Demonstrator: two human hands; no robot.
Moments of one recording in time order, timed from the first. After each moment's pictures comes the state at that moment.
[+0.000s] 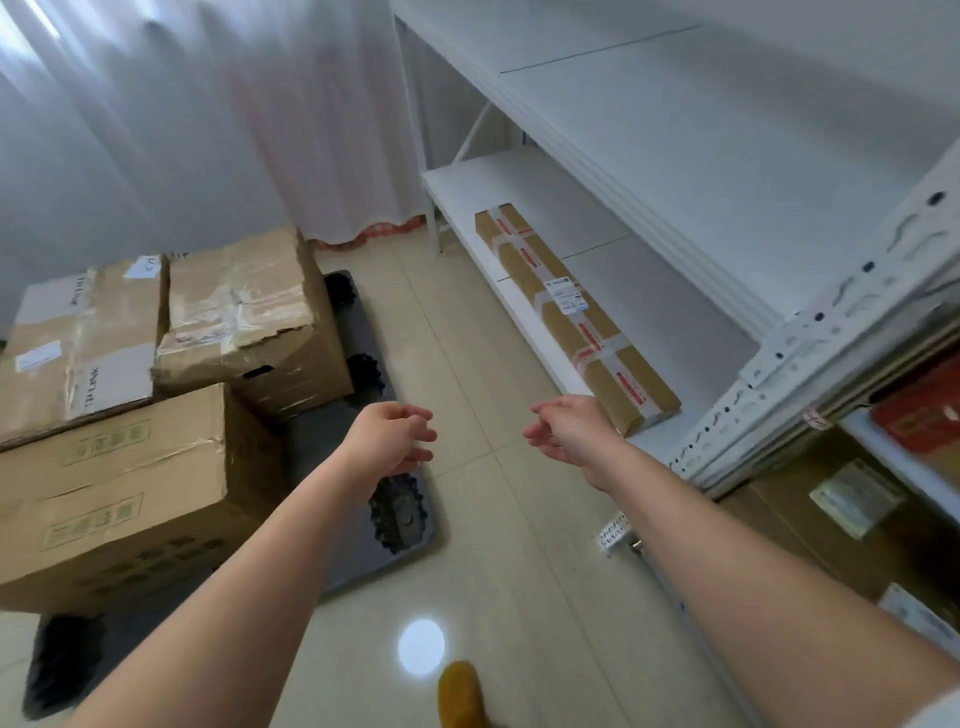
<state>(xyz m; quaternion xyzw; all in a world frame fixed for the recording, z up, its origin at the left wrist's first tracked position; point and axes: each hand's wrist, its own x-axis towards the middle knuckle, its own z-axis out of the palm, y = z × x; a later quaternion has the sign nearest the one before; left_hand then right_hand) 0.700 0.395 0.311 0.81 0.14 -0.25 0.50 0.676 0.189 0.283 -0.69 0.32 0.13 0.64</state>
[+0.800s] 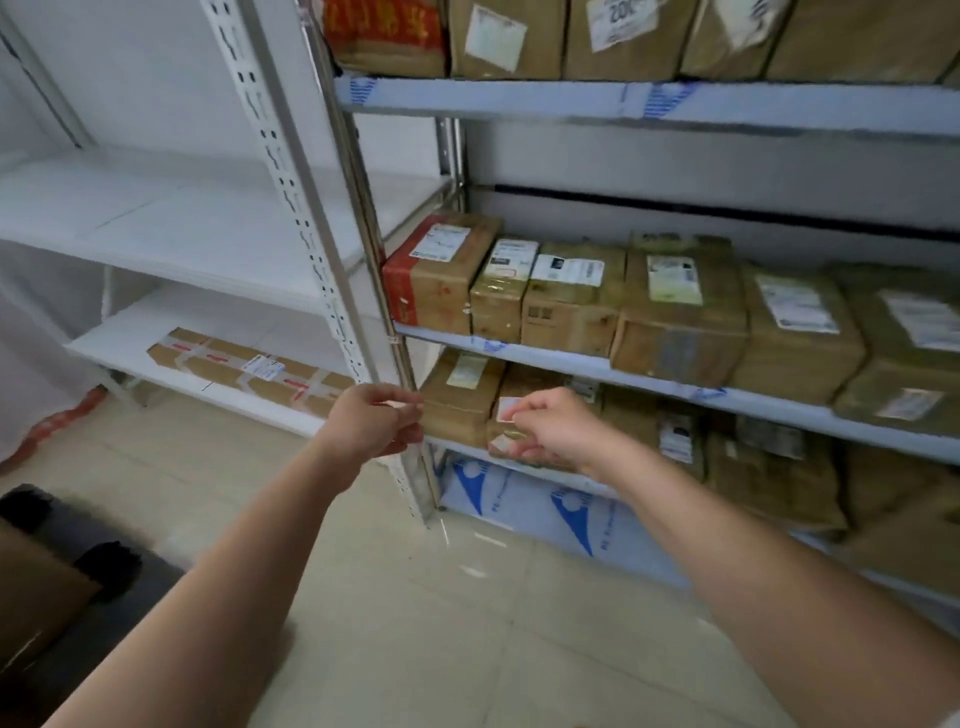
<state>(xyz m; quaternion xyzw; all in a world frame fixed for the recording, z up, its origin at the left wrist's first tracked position) 0.388 0.209 0.445 0.79 -0.23 -0.36 0.44 0.217 0.079 0.424 -0.68 0.44 -0.06 0.58</state>
